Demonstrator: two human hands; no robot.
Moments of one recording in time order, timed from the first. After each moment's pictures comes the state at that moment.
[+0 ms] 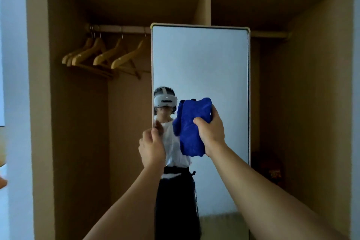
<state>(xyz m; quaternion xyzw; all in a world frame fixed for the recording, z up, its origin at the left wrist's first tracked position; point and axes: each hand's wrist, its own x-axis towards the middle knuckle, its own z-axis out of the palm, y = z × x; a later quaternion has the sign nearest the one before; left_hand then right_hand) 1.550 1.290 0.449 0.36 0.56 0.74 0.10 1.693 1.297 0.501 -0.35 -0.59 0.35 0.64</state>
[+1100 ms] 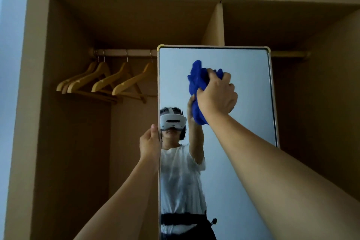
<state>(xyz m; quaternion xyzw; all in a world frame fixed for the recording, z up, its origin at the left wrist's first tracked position) 1.490 1.365 0.542 0.42 0.43 0.78 0.15 1.648 1.363 0.652 -0.45 -0.59 -0.14 0.66</state>
